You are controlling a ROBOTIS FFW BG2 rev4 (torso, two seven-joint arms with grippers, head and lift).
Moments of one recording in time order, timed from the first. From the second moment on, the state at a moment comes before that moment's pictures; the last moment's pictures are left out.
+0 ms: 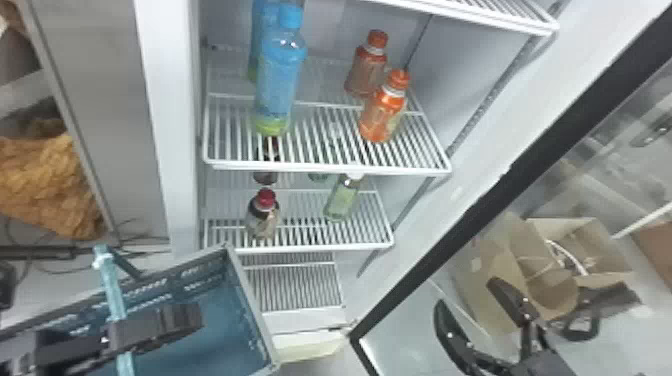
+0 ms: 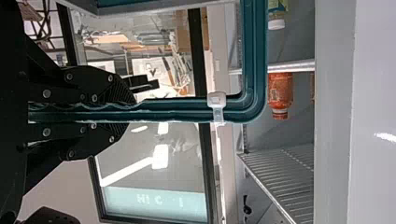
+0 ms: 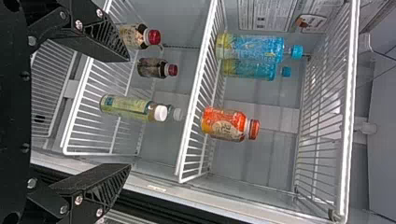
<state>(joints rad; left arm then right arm) 0.30 0.10 0.26 -1.90 0.92 1.54 -0.99 0.99 -0.01 -0.46 -2.09 -0.19 -0.35 0.57</state>
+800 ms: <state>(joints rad) 0.30 0.10 0.27 -1.90 0.93 1.54 -0.98 0.97 -0.04 -0.40 -2.04 -0.25 -0.34 0.58</state>
